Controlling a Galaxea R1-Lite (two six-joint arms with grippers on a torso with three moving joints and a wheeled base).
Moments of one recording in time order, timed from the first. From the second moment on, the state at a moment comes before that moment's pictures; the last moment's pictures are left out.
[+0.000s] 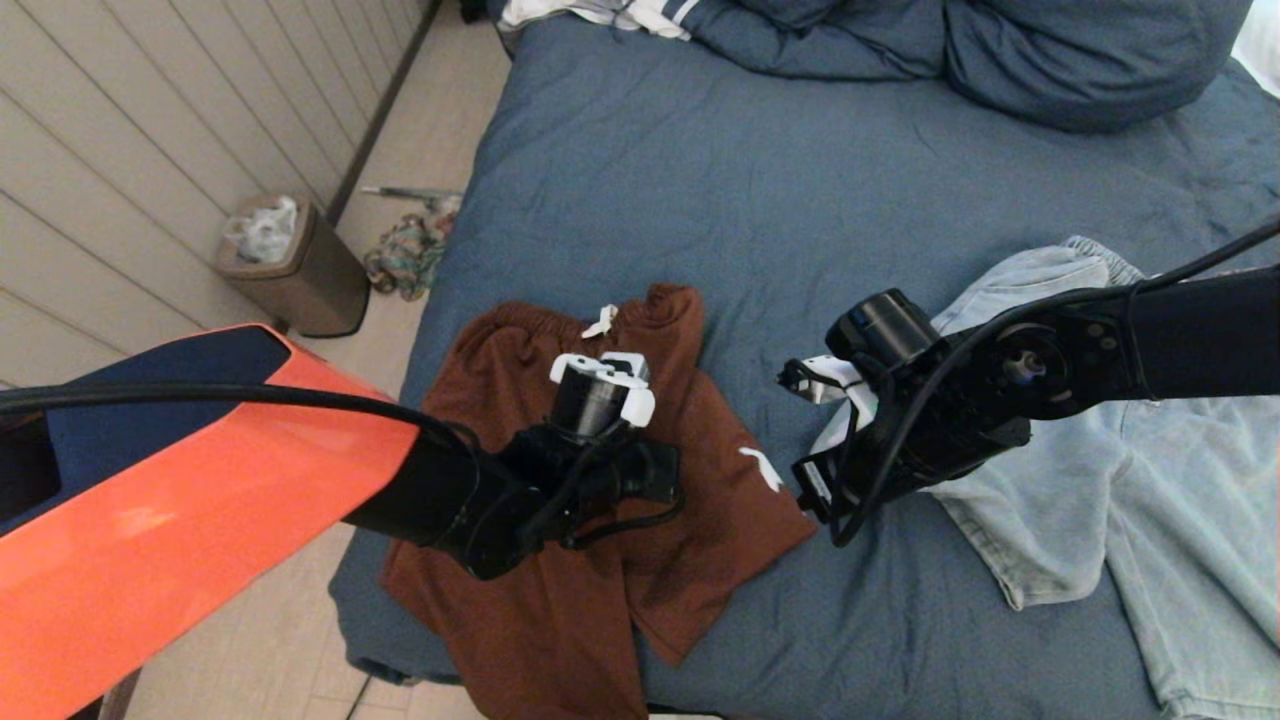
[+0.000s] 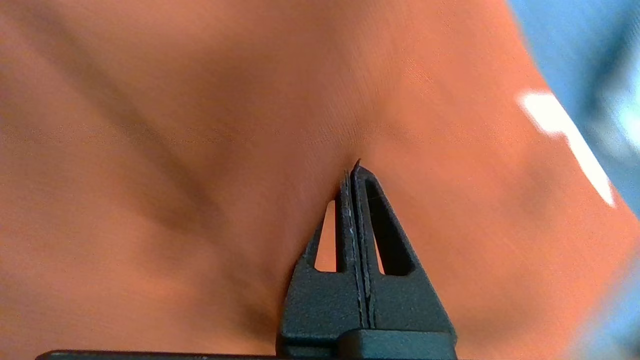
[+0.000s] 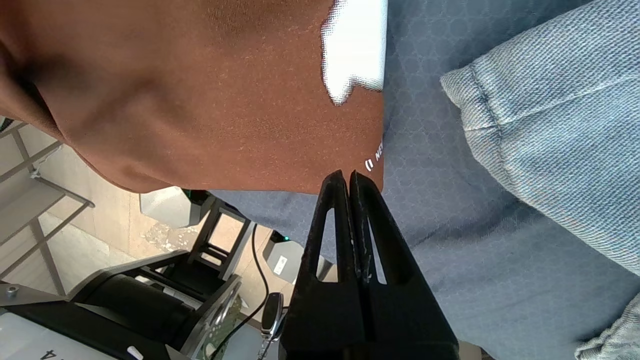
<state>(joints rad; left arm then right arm) -0.76 2.16 -1.23 -0.51 0.18 -0.26 0.45 1.90 -1.37 0.49 0.07 0.03</state>
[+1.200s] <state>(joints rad) -0.54 2.25 -1.42 -0.49 0.30 -0.29 0.50 1.89 -1.32 0.49 0.06 0.01</state>
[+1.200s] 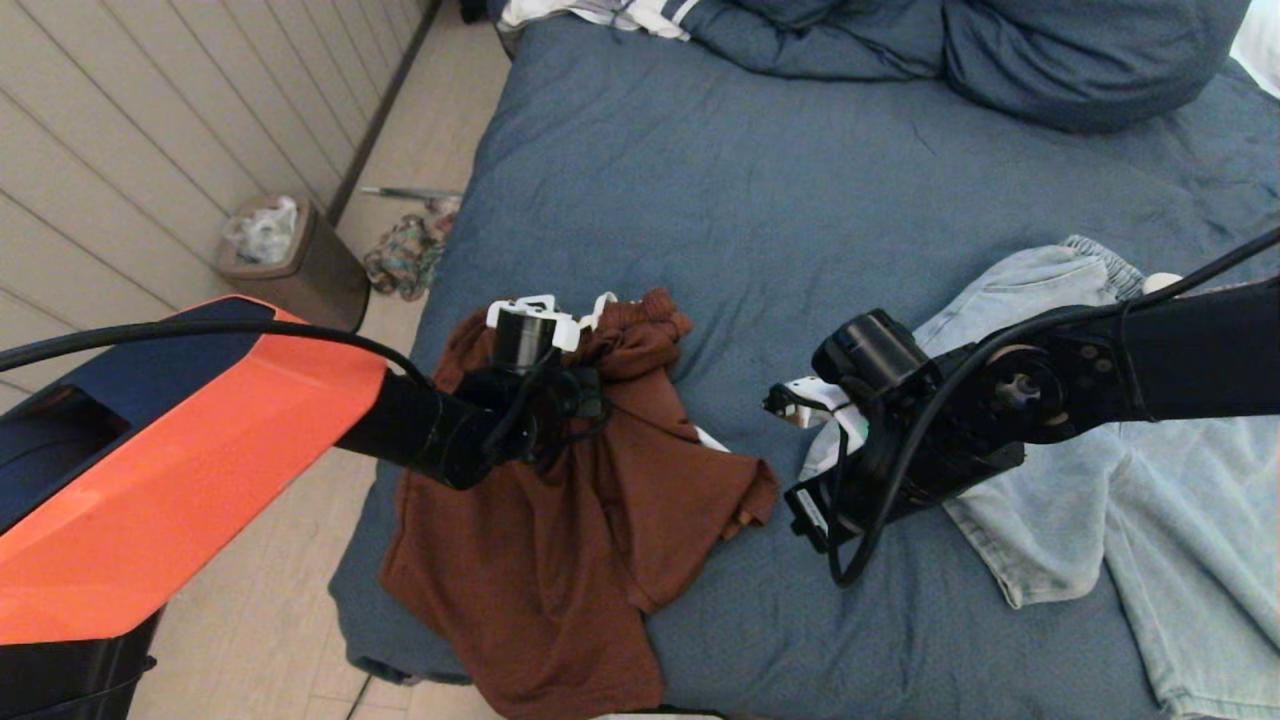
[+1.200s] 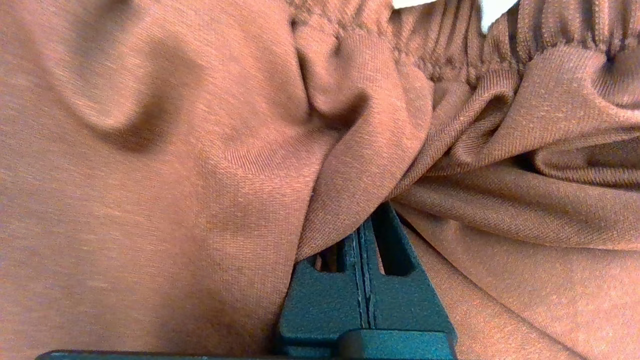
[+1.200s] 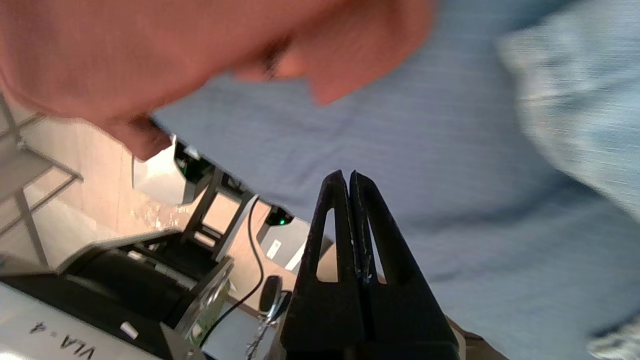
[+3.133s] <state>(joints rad) -0.59 2.25 -1.39 -0.51 0.29 -0.30 0.57 2.05 -1.31 0.16 -0.15 0.11</state>
